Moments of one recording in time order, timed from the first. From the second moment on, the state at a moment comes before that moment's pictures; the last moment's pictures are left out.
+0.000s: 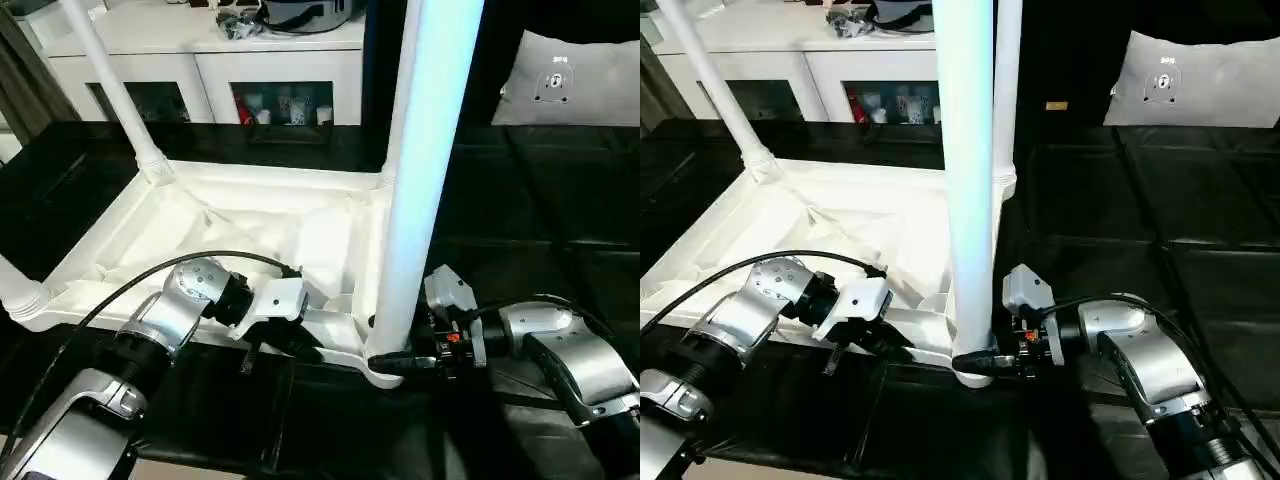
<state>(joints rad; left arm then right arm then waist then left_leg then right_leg) -0.59 0.42 -0.43 0.58 -0.01 -0.12 -1.49 -0.27 -0.55 0.24 0.06 0.30 0.35 1.29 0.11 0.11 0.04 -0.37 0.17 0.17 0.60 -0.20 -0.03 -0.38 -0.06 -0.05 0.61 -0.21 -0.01</state>
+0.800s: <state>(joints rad) -0.39 0.14 -0.30 0.18 0.11 0.48 -0.79 -0.19 -0.09 0.01 0.03 0.13 0.39 0.36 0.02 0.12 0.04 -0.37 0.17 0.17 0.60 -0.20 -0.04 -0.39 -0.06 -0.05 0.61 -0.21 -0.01</state>
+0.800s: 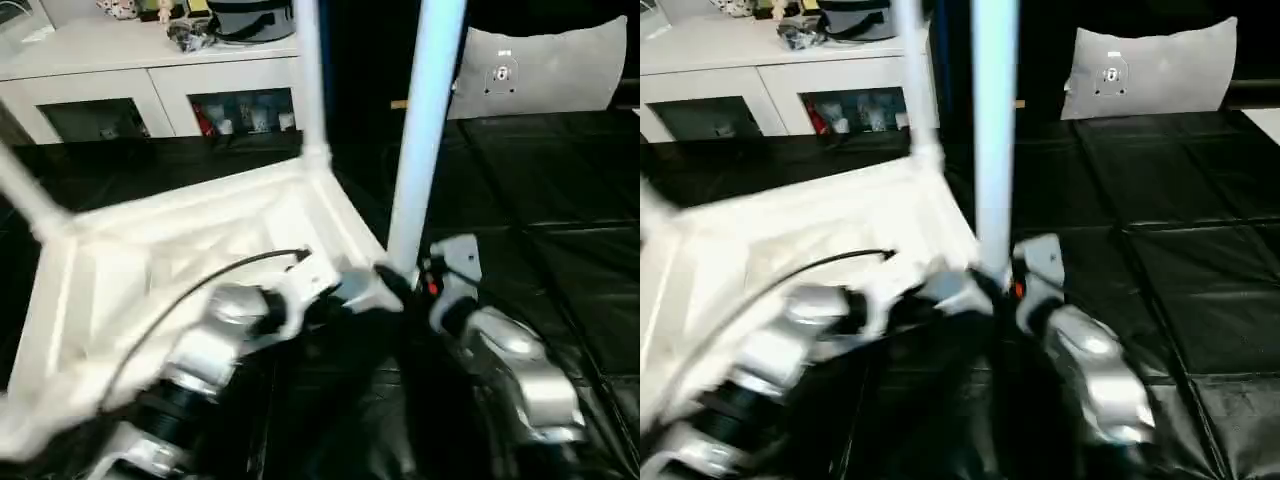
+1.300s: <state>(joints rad) -0.36 0.16 -0.32 0.10 0.11 0.50 -0.77 -0.20 -0.05 0.01 0.05 0.13 0.31 0.35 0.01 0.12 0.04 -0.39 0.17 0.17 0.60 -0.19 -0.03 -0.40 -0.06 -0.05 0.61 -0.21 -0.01</state>
